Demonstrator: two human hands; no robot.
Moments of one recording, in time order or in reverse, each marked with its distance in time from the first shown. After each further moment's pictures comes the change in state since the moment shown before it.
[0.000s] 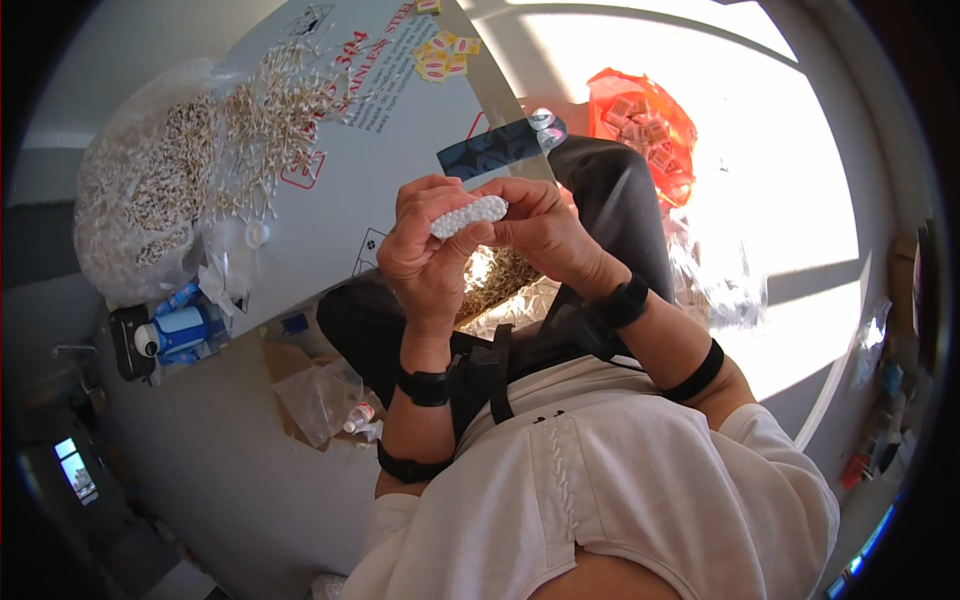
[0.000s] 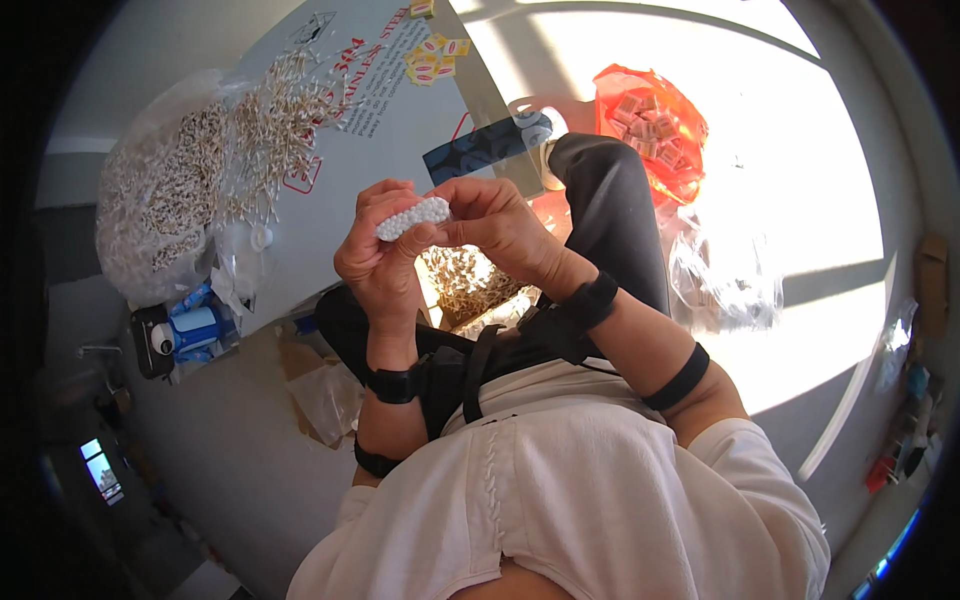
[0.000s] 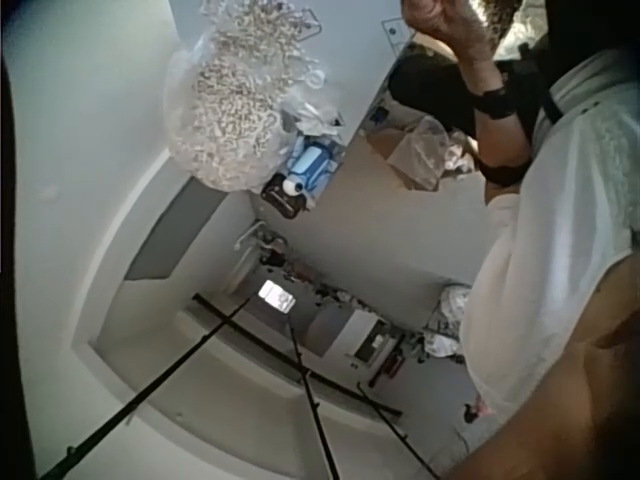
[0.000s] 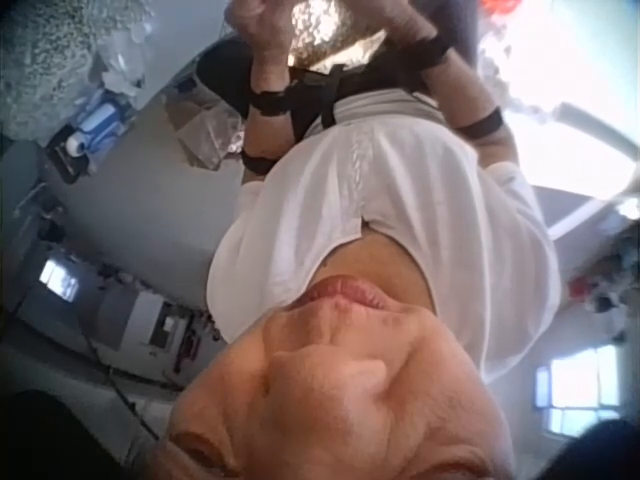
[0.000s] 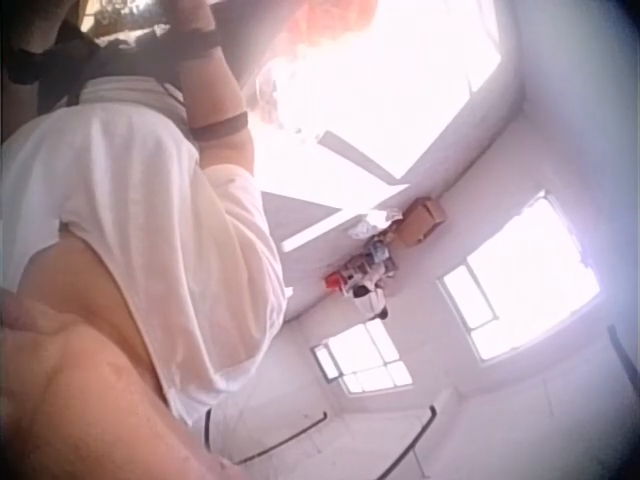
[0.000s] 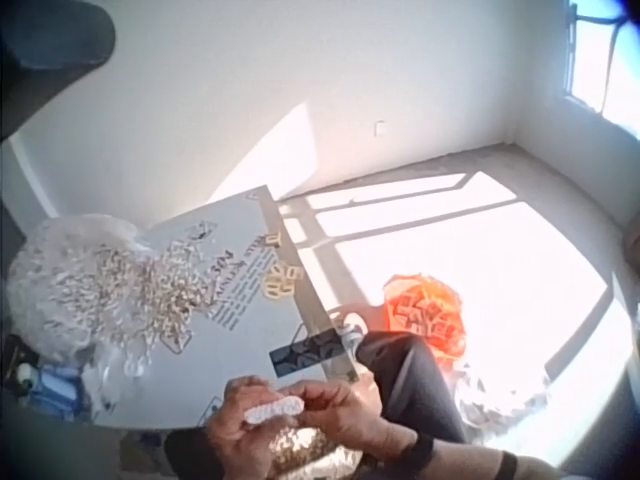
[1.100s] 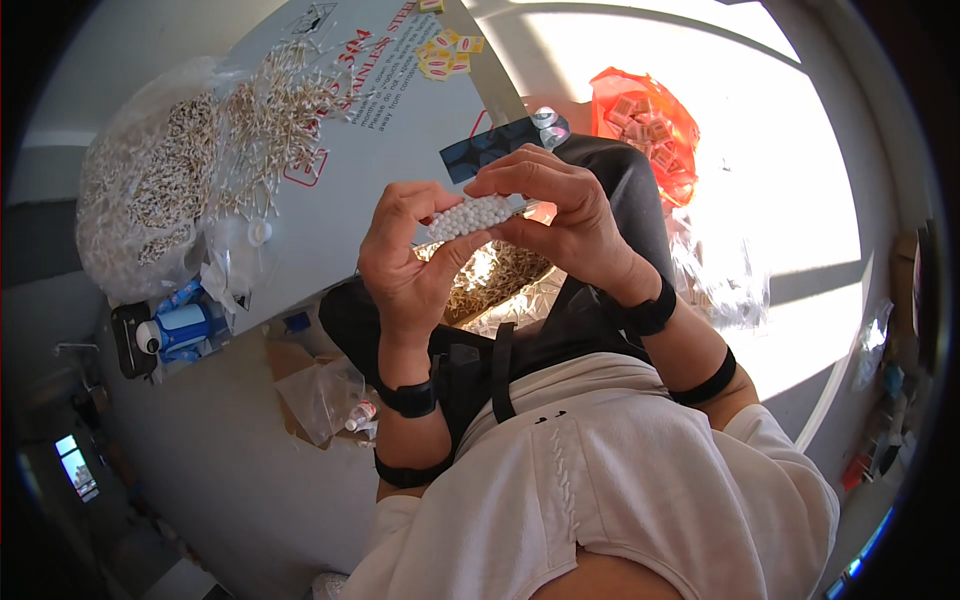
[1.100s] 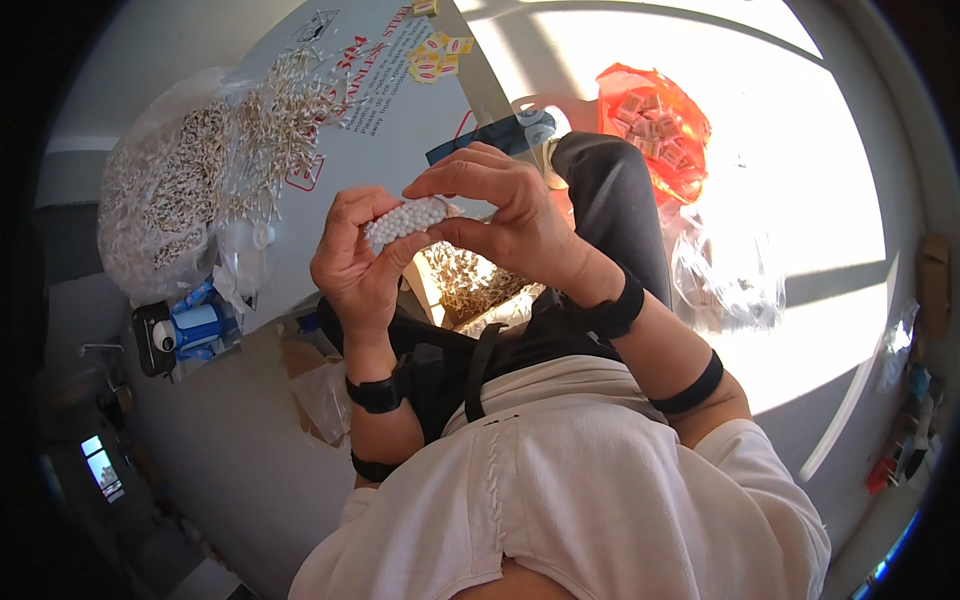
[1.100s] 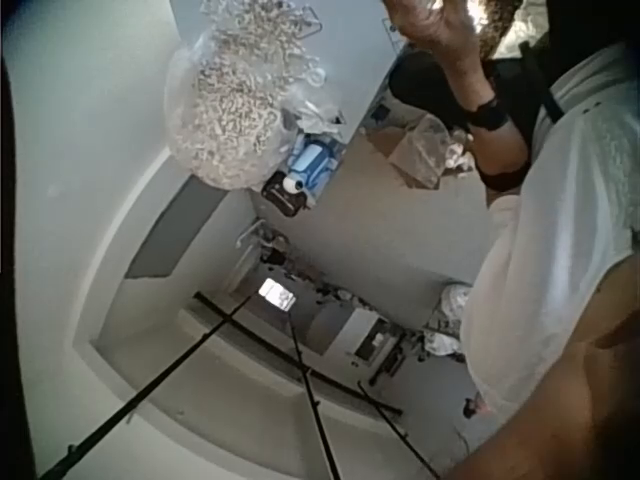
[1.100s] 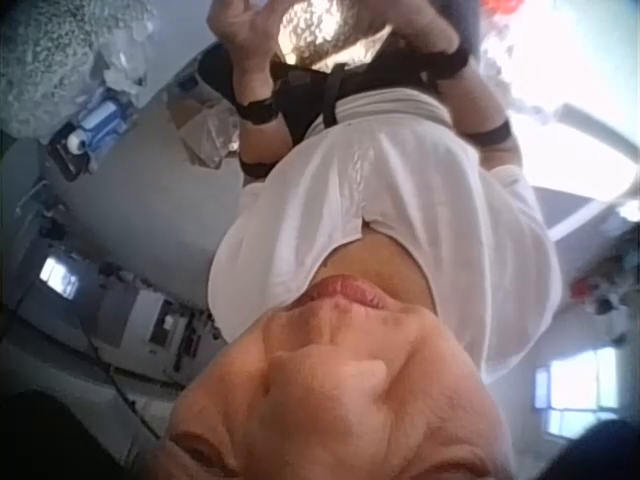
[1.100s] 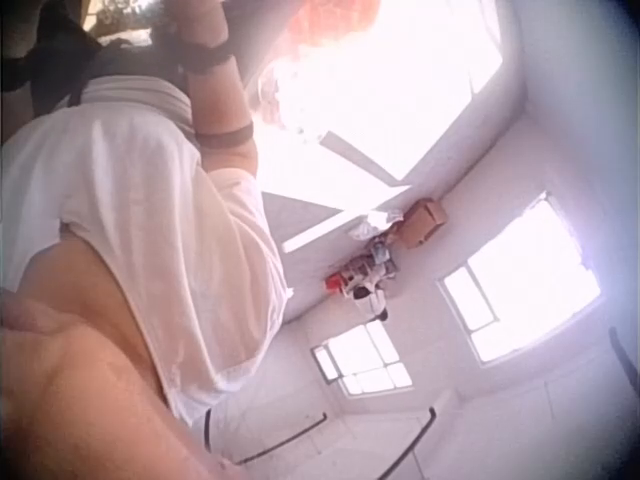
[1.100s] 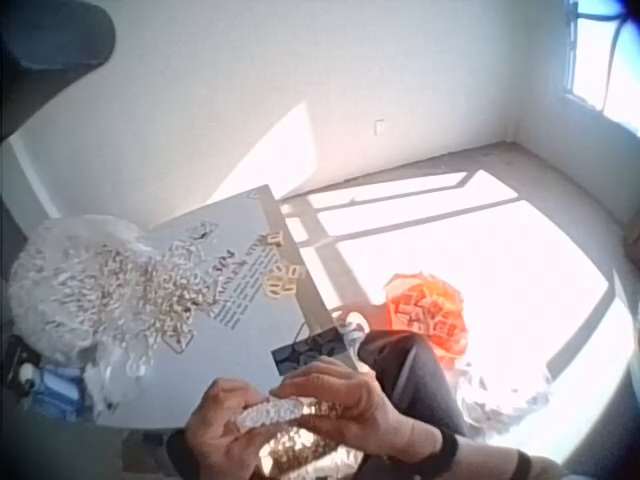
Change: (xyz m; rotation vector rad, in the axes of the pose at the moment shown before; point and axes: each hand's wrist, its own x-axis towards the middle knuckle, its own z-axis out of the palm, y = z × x) left_hand 0.013 0.029 -0.016 0.183 -0.051 0.036; right_hand -0.005 -0.047 0.026 -0.972 -0.016 -0.519
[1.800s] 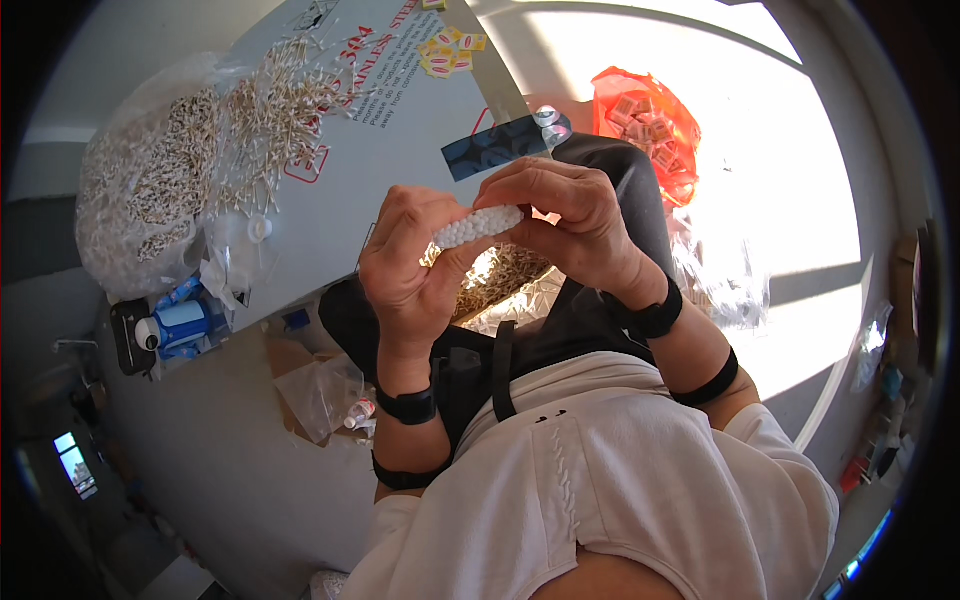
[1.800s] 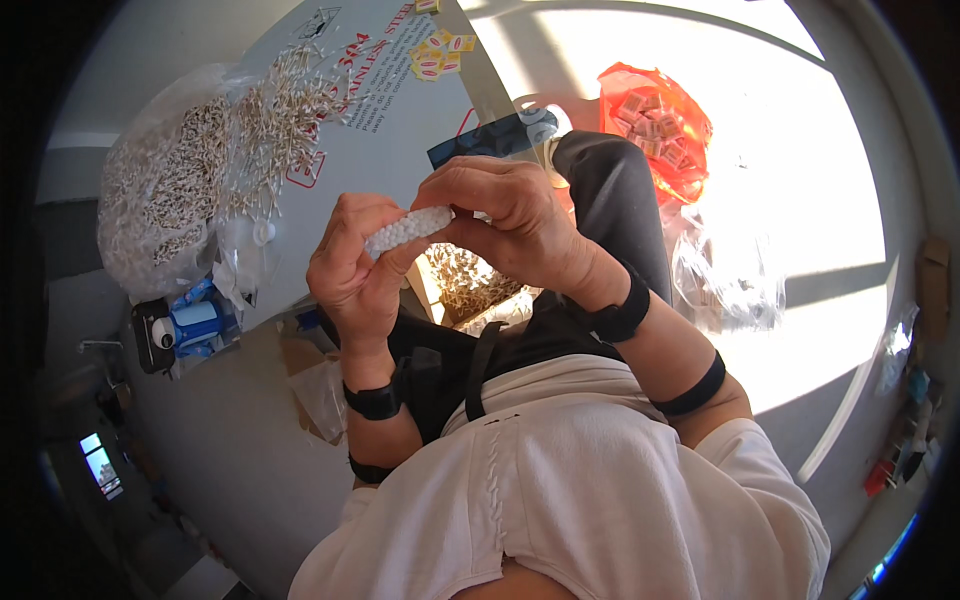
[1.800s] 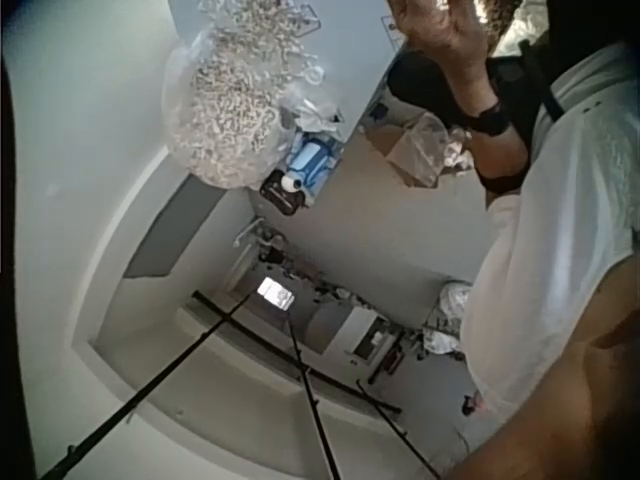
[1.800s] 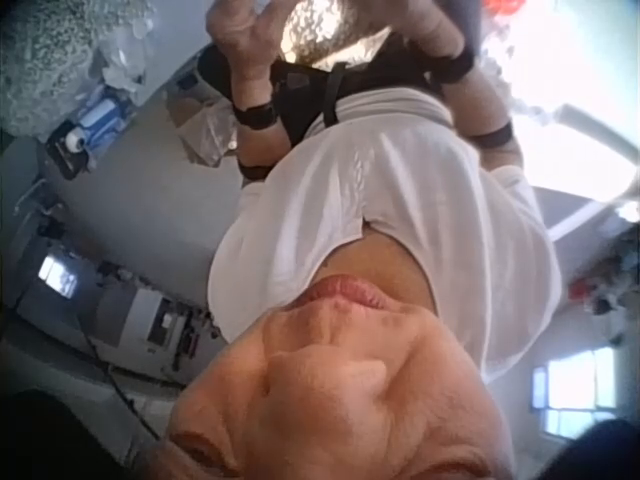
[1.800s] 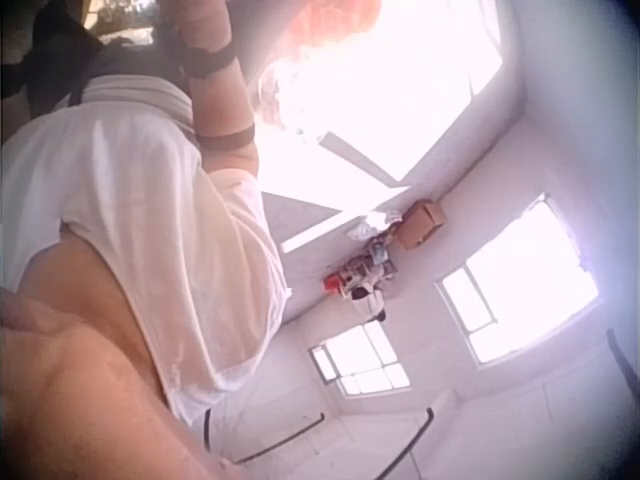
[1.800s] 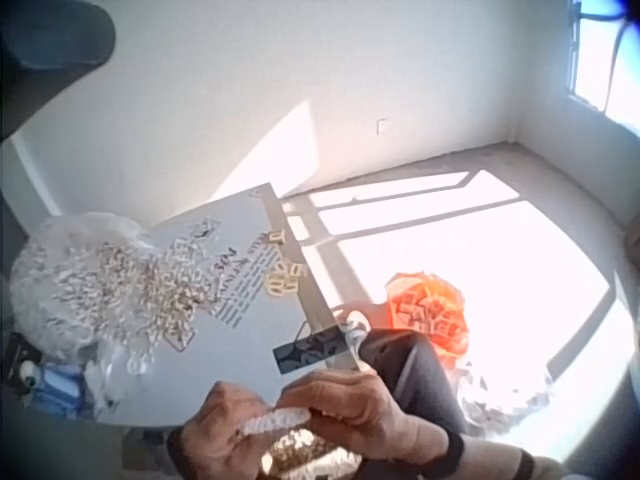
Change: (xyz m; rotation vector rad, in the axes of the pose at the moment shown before) left_hand 0.003 0.013 -0.005 0.061 -0.072 0.113; right_hand 0.003 -0.012 -0.004 -0.042 -0.073 -0.072
